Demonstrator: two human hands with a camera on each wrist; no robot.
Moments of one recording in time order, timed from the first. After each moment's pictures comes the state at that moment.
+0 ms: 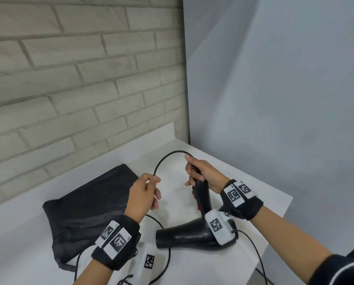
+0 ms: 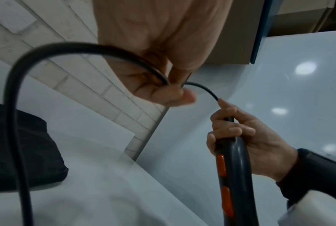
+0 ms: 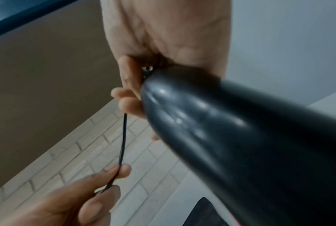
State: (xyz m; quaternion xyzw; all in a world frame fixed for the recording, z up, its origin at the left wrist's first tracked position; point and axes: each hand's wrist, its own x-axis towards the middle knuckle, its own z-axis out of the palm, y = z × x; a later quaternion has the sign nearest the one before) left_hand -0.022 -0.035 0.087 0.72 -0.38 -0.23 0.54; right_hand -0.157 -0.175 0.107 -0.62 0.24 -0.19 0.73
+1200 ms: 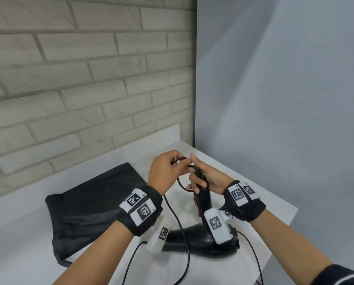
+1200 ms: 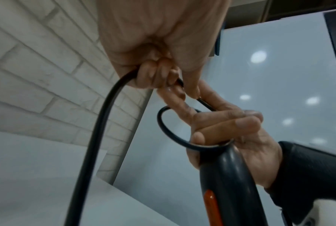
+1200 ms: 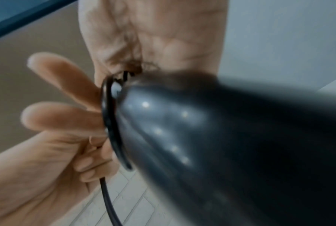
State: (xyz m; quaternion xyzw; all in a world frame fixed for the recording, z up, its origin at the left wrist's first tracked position) left_hand -0.040 -0.083 0.137 0.71 -0.49 -0.10 0.50; right_hand -0.154 -0.177 0.120 -0.64 0.17 -0.09 0.75
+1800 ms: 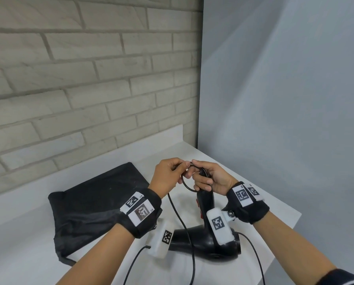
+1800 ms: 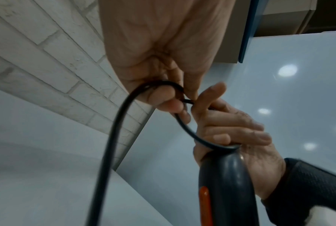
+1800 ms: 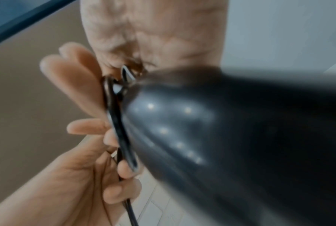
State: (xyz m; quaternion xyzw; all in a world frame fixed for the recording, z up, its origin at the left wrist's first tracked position) left_hand -0.033 -0.084 0.124 0.67 -0.47 -0.22 0.53; right_hand -0.153 -0.186 0.121 -0.59 0.14 -0.09 0.79
